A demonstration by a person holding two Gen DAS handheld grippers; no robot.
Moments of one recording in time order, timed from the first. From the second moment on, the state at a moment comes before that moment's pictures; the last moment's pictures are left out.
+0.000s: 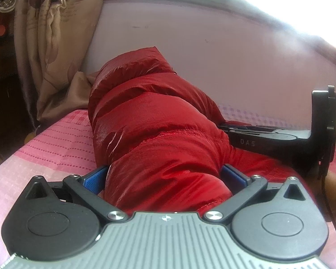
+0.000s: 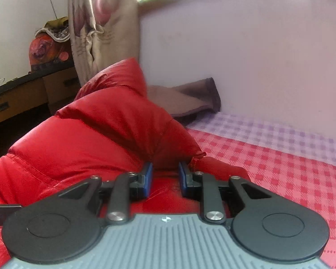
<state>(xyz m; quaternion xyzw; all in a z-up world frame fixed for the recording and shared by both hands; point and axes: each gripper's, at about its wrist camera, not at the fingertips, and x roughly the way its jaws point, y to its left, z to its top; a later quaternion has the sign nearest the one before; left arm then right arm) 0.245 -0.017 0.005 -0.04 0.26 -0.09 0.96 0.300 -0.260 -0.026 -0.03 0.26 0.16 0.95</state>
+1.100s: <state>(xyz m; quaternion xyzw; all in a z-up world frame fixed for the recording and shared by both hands) 0.246 -0.011 0.000 -0.04 0.27 -0.09 0.96 0.263 -0.252 -0.015 -0.07 0.21 0.12 0.97</state>
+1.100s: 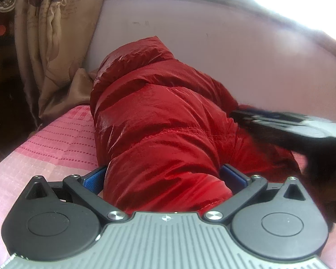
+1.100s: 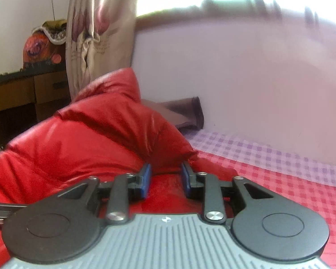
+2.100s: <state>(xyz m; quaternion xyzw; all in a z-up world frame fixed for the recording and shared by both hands) 0.177 -0.005 0.026 -0.02 0.25 -0.05 0.97 0.117 -0.328 -0.035 0.07 0.29 0.20 0.93</state>
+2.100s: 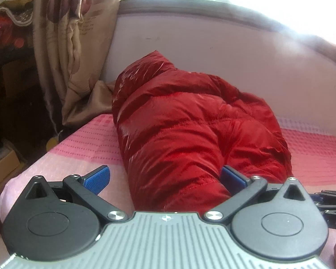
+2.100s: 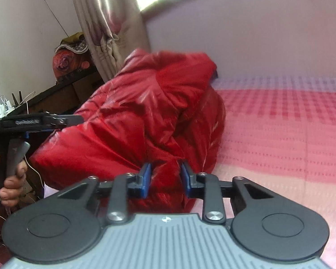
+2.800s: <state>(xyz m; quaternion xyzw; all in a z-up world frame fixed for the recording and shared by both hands) 0.178 -0.018 0.019 0.01 0.24 -0.03 0.97 0.116 -0.323 -0.034 0.05 0.29 0.17 0.94</state>
